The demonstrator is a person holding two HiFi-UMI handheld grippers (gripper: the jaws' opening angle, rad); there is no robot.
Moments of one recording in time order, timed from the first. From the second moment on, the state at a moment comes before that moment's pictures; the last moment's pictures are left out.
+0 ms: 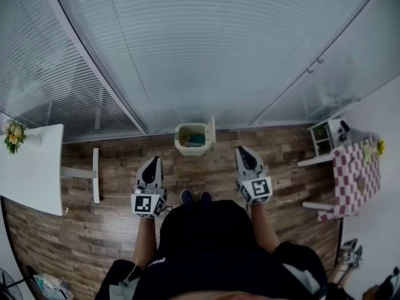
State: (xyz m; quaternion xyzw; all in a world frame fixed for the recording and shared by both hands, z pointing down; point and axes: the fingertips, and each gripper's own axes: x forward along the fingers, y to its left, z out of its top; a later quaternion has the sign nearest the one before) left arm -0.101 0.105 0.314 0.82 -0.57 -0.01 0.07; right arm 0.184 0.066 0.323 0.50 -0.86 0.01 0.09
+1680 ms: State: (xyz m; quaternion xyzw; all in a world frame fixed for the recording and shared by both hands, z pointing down) left arm -0.117 0.049 0.339 0.81 -0.58 0.02 0.06; right arm 0.169 0.001 0.399 0.48 -0.86 0.10 0.12
